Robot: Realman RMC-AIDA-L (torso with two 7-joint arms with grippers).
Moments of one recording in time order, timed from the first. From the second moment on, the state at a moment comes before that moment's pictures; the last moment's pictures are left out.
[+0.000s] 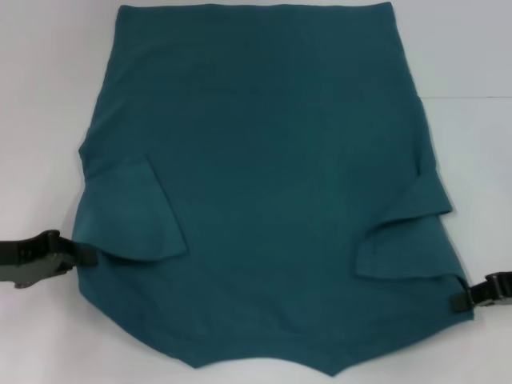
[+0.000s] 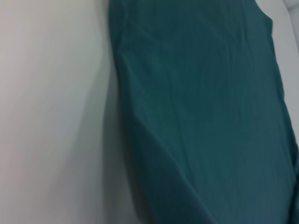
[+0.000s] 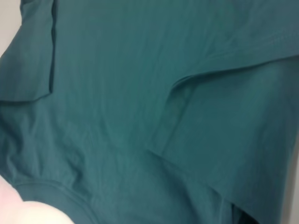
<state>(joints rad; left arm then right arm) -0.54 -2.05 0.33 0.81 2.51 1.57 -2.46 0.60 1.92 -0.70 -0.63 -2.47 -1.57 2.29</state>
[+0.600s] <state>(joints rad) -0.45 -2.04 0.34 0.93 2.62 1.83 -2.44 0.55 1.86 -0.68 -0.63 -2.47 -1.81 2.26</state>
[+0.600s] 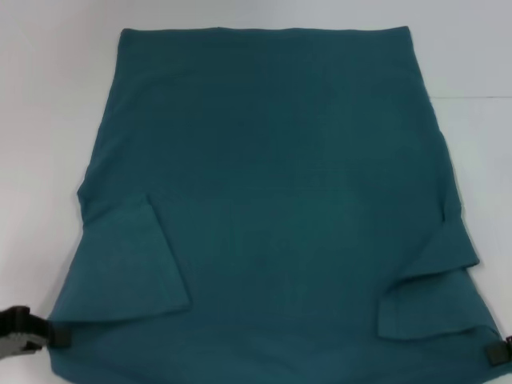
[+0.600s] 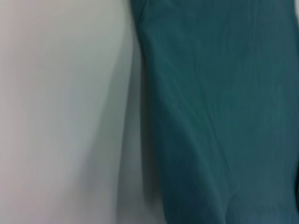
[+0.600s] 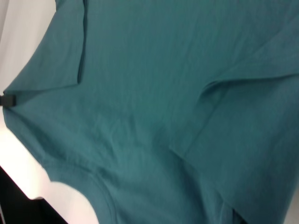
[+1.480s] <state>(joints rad) -0.80 -2.03 0.34 0.69 2.61 1.31 -2.56 0.67 1.95 -0.46 -0.62 -2.24 -1.30 2.31</state>
